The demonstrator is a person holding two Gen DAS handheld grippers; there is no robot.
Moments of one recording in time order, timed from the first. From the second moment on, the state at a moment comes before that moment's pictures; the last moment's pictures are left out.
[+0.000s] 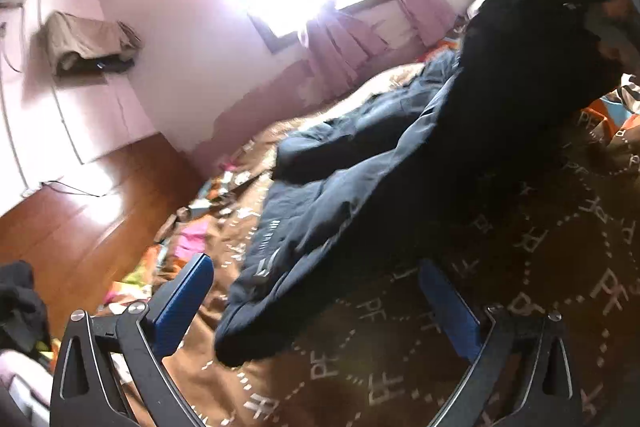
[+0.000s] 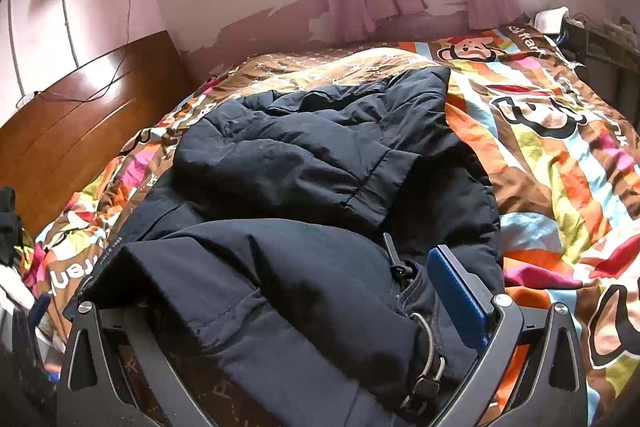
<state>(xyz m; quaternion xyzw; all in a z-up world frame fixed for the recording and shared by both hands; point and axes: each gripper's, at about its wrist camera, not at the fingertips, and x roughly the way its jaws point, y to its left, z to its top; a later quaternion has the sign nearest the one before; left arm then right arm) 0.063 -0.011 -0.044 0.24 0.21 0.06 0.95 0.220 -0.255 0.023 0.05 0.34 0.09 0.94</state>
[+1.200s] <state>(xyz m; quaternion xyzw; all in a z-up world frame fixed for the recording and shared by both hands) 0.084 0.010 -0.021 0.12 0.27 0.01 0.96 0.116 -0.205 -0.029 -0.19 0.28 -0.02 0.94</state>
